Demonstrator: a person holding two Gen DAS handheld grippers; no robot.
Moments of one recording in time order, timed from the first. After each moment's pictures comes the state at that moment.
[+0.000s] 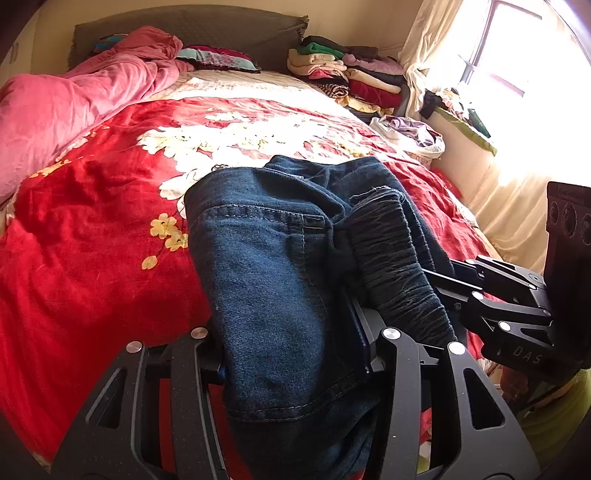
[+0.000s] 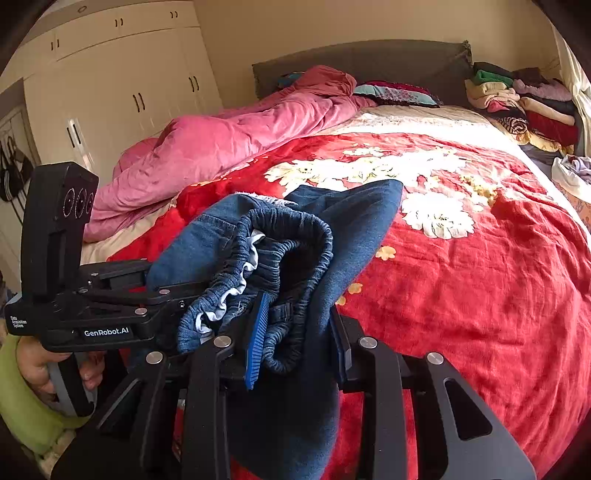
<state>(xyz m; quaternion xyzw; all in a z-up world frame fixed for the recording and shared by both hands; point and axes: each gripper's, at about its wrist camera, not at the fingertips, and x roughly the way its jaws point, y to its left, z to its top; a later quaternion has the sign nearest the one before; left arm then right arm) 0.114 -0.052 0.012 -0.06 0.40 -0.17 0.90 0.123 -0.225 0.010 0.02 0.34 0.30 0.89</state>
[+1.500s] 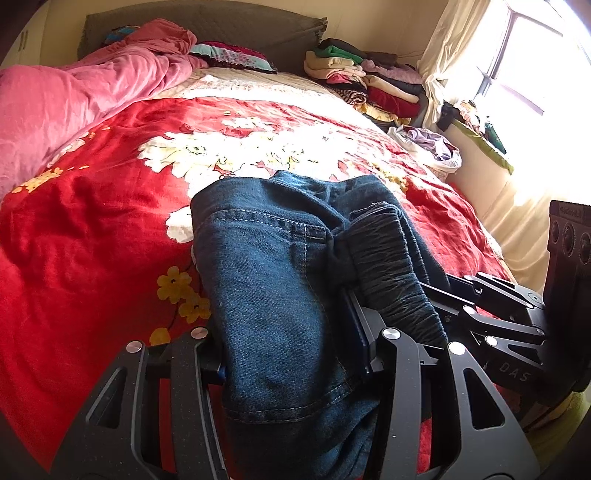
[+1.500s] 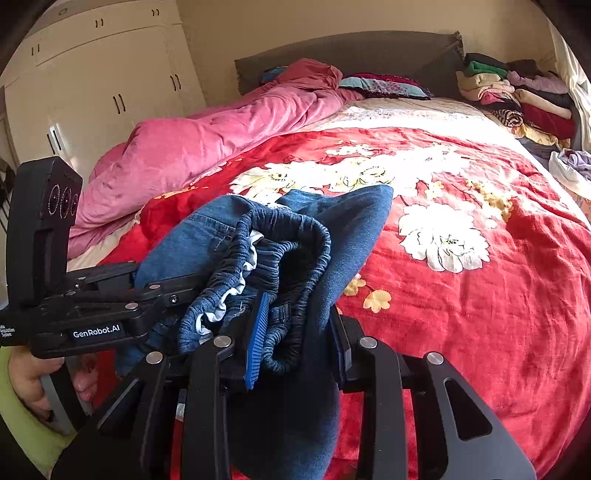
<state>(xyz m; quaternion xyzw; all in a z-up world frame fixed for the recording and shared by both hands) 0.186 -0.035 -0.001 -0.08 0.40 -0.16 0.90 0.204 -0.208 -0.009 0.02 0.36 0.28 0.89</state>
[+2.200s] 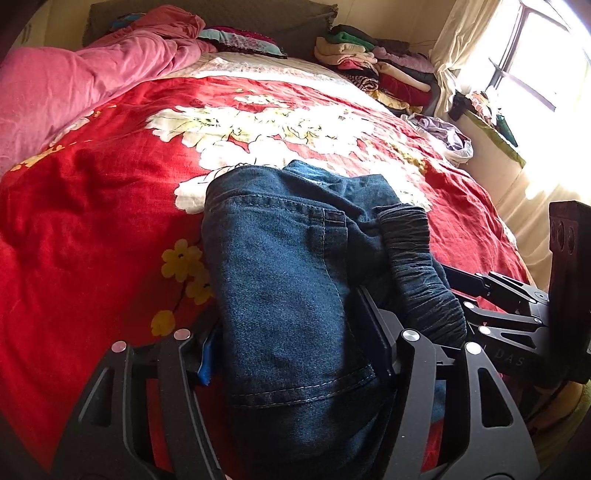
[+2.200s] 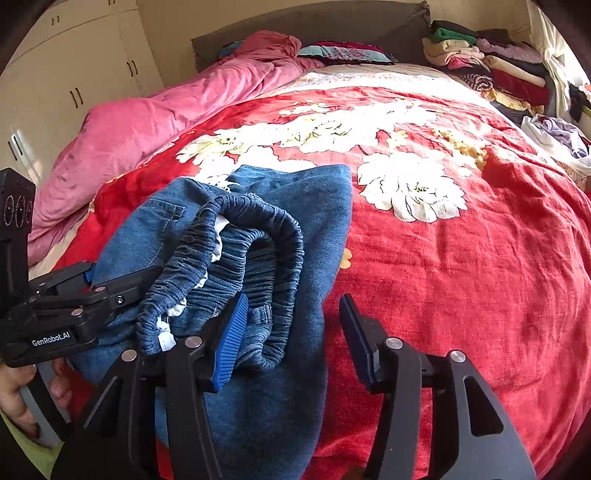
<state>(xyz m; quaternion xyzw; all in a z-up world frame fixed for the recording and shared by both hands) 0.190 -0.030 -0.026 -0.08 0.43 -0.14 0.89 0.221 -0.215 -0.043 0.02 0.42 0.20 0.88</state>
